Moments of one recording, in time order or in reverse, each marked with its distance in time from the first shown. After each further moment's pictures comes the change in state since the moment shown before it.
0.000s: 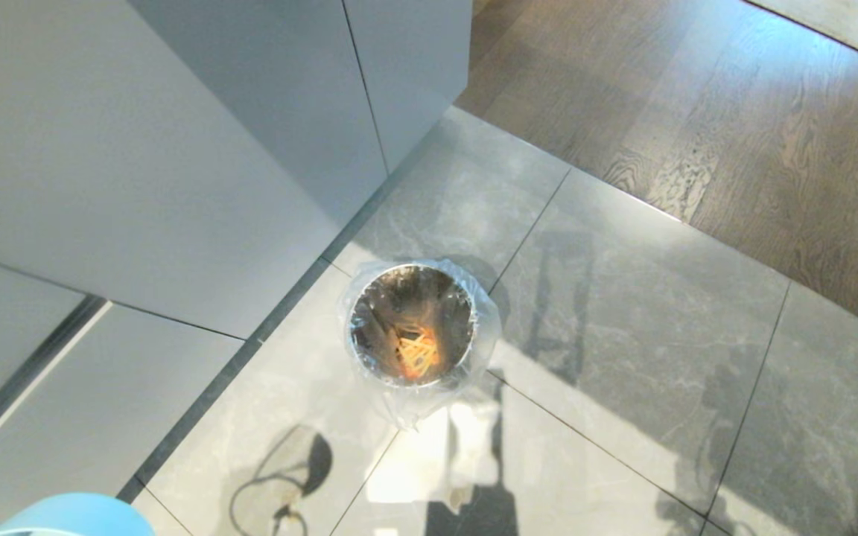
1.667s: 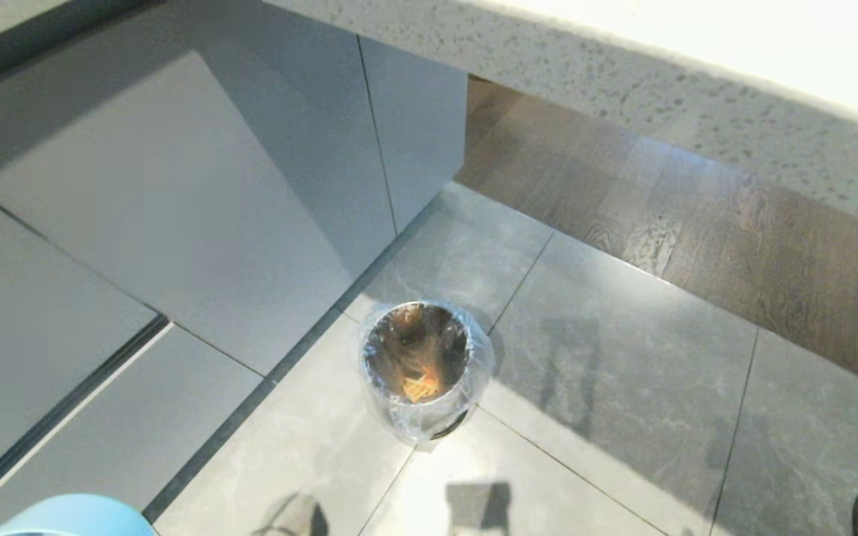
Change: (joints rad) left arm 0.000 0.000 0.000 0.001 0.001 0.000; right arm 0.000 0.000 0.000 0.000 0.000 0.000
